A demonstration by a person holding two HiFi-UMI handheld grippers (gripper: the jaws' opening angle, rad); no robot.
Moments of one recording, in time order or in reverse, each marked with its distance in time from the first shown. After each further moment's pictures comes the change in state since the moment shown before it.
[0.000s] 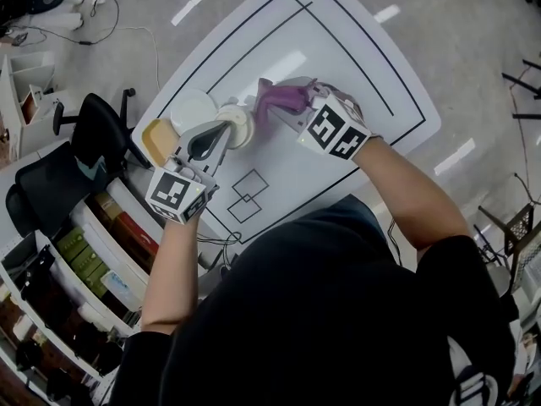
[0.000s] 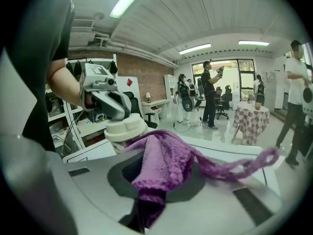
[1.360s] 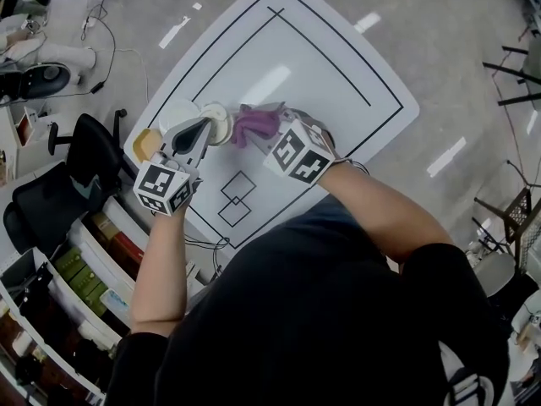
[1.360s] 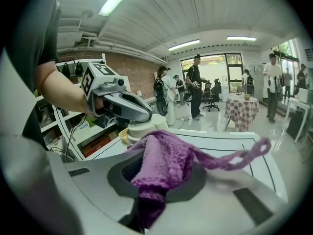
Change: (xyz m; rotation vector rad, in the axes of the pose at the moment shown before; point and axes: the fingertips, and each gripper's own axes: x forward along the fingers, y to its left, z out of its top) left arm -0.003 -0.009 0.003 0.032 0.033 0.008; right arm -0.019 0.061 0.005 0.118 0.043 -0.092
